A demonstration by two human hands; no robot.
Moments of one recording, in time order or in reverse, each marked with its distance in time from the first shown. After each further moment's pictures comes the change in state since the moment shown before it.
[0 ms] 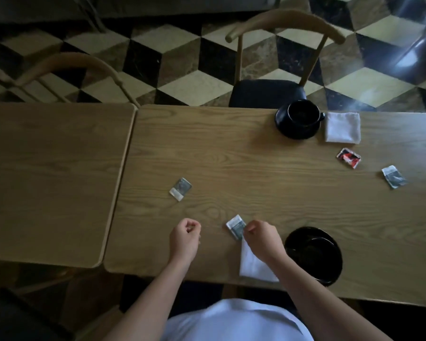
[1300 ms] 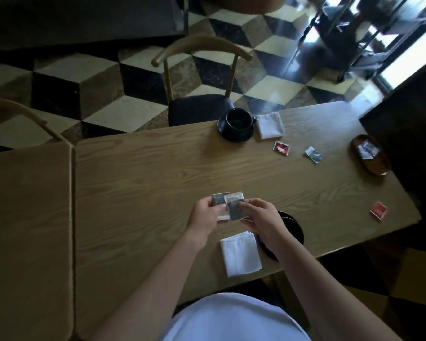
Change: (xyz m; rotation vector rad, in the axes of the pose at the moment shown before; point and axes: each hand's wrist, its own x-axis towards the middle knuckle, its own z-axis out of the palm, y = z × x) left_hand -0.014 0.119 0.040 -0.263 -0.727 0.072; right_hand -0.039 -0.024 -0.056 1.118 0.273 0.197
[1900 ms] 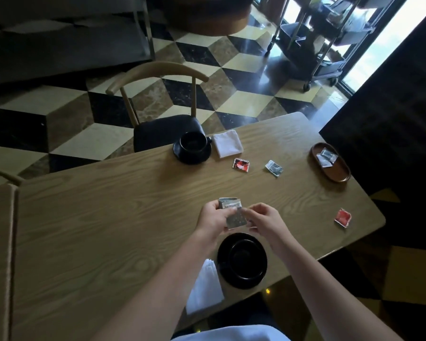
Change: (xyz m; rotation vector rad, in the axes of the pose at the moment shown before) left_hand 0.046 0.024 0.157 -0.018 -0.123 -0.045; right_hand 0.033 -0.042 -0.137 -0.111 0.121 -0.095
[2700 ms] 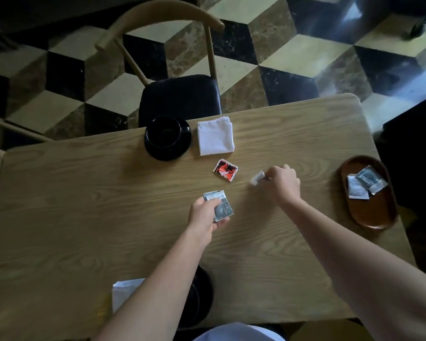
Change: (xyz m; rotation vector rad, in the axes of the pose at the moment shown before) left_hand 0.167 -0.001 0.132 -0.262 0.542 -0.258; right_hand 0.317 -0.029 -0.128 -1.007 -0.069 -0.219
